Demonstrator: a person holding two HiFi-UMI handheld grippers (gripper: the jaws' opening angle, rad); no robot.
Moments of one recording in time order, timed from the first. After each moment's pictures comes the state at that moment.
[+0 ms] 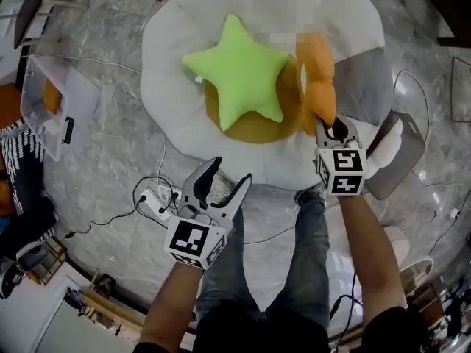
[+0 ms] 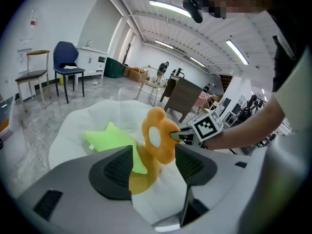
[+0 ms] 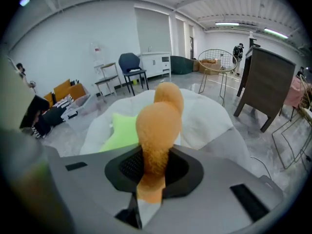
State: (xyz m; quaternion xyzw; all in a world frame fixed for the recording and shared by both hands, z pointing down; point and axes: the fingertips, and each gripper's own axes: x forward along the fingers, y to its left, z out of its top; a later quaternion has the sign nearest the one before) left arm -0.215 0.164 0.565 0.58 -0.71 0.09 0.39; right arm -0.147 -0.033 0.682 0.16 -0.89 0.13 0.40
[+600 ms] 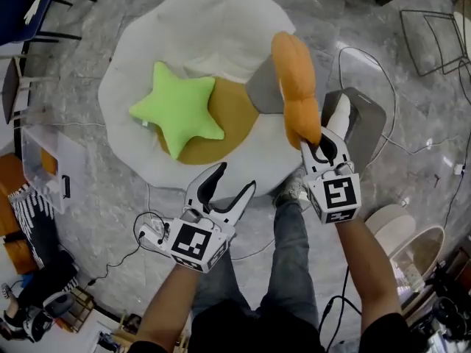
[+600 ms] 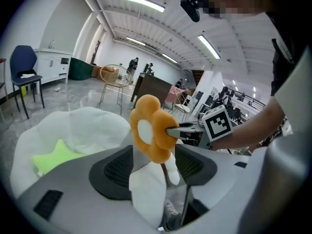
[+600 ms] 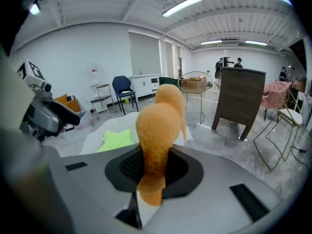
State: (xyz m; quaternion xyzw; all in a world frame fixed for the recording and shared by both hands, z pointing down) left arm -0.080 0.023 0.504 0.71 -0.61 0.10 0.35; right arm -0.011 -0.109 0.548 0.22 -0.92 0.13 0.30
